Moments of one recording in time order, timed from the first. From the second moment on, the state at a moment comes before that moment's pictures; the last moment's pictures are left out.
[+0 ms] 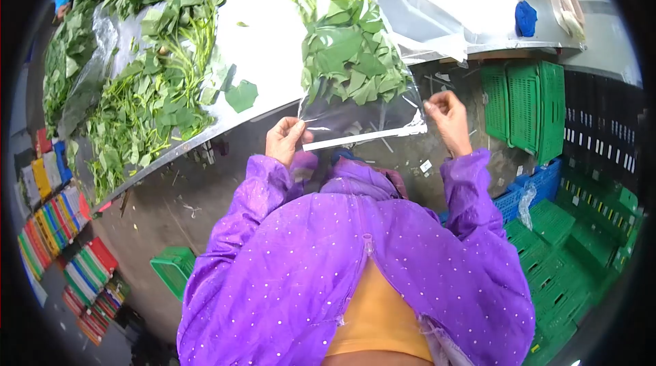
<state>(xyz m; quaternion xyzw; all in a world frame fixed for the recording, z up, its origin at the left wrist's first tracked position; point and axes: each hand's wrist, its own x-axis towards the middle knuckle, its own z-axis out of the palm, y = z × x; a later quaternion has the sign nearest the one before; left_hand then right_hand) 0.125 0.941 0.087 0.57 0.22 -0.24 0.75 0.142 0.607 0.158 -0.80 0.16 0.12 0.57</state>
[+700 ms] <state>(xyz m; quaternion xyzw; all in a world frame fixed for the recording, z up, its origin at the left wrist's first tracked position) 0.120 0.940 0.057 0.58 0.23 -0.24 0.74 0.046 0.636 0.123 -0.80 -0.12 0.47 0.34</state>
